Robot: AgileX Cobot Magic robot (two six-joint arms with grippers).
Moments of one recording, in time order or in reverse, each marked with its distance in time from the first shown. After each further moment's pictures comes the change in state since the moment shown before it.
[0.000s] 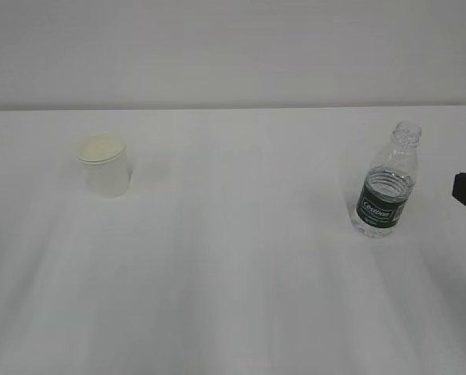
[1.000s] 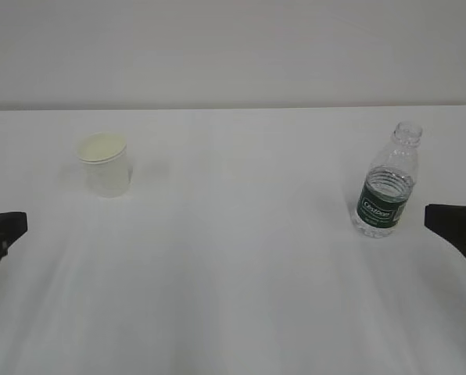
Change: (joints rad) left arm -0.076 0.239 0.019 0.000 -0.155 0.000; right arm 0.000 0.173 -0.002 0.000 0.053 -0.041
